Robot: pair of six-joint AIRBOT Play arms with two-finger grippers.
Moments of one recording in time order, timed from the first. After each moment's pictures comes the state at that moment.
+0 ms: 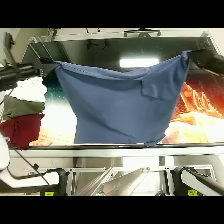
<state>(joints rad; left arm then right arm) 0.31 -1.49 1.47 0.32 -1.32 -0.92 -0.31 -1.19 1.24 -0.42 0.89 0.99</state>
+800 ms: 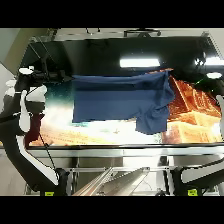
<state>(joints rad) 0.22 -2.00 1.81 0.60 -1.23 -1.01 -0.27 -1.71 1.35 -0.42 0.75 0.89</state>
